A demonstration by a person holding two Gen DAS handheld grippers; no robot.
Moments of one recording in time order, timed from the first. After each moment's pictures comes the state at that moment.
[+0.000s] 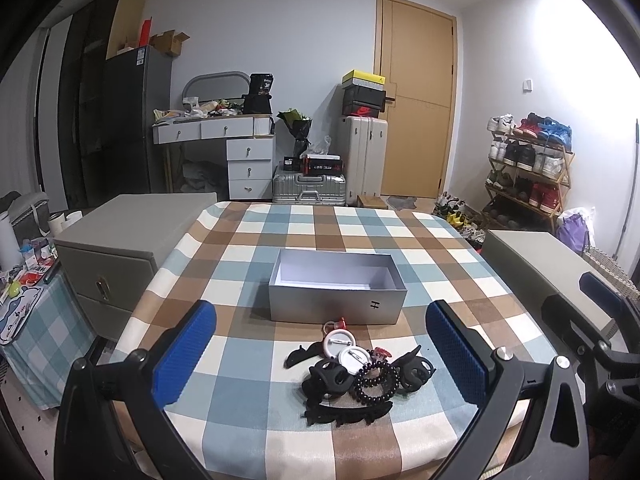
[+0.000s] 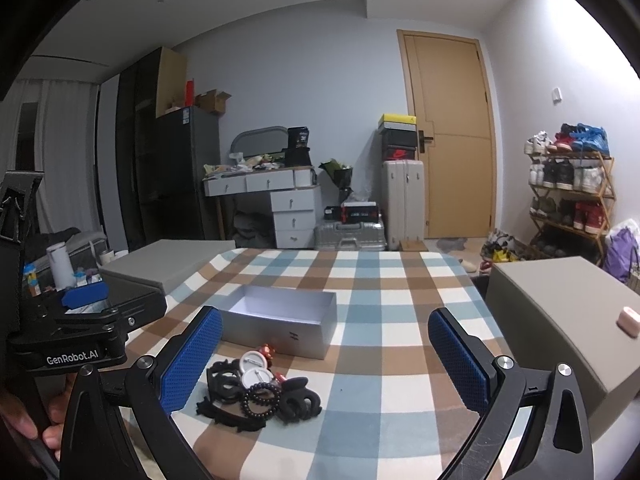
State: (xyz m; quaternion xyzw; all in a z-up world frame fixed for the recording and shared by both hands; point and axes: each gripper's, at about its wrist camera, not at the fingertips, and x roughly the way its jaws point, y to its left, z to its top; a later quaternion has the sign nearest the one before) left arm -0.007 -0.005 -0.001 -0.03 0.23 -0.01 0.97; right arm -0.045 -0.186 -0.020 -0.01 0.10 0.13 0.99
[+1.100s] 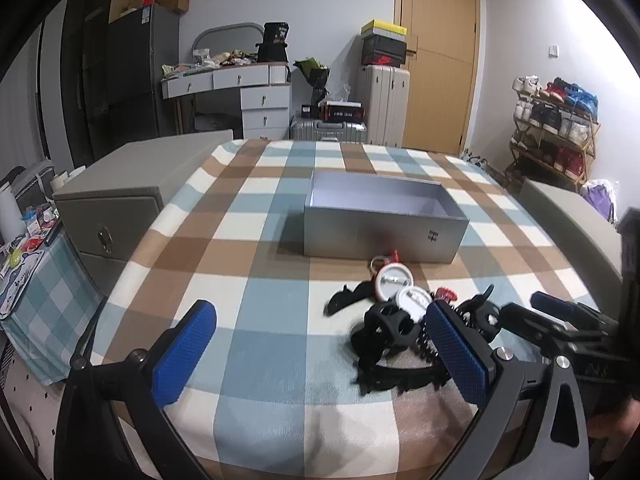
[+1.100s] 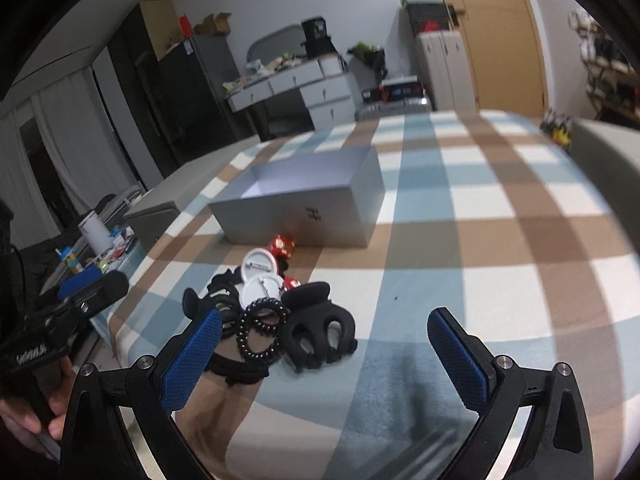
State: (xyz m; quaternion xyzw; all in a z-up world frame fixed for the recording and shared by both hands) left arm 0.011 0.017 -0.062 -0.03 0.31 0.02 0.95; right arm 0.068 -0.180 -0.127 0.07 0.32 0.23 0.92
